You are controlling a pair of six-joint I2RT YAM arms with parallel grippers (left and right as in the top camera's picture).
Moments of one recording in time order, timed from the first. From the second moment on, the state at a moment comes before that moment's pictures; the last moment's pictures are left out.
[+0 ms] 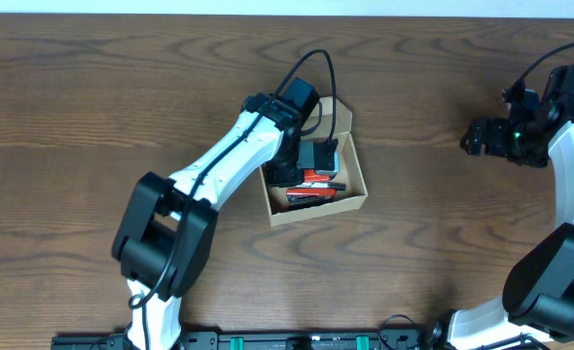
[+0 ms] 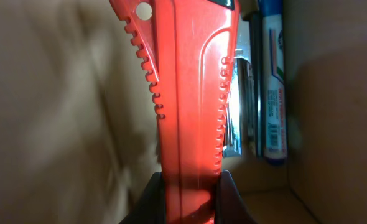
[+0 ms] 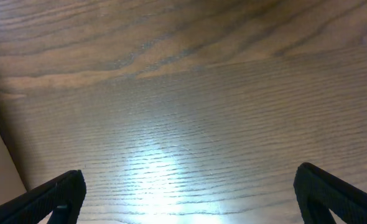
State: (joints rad) left arm -0.58 2.03 1.57 -1.01 0.18 0.97; right arm -0.37 1.73 1.40 -0.97 -0.18 -0.16
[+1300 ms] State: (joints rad) left arm -0.46 1.81 1.84 -1.28 -0.11 0.36; right arm -0.37 1.73 1.40 -0.96 -0.18 -0.16
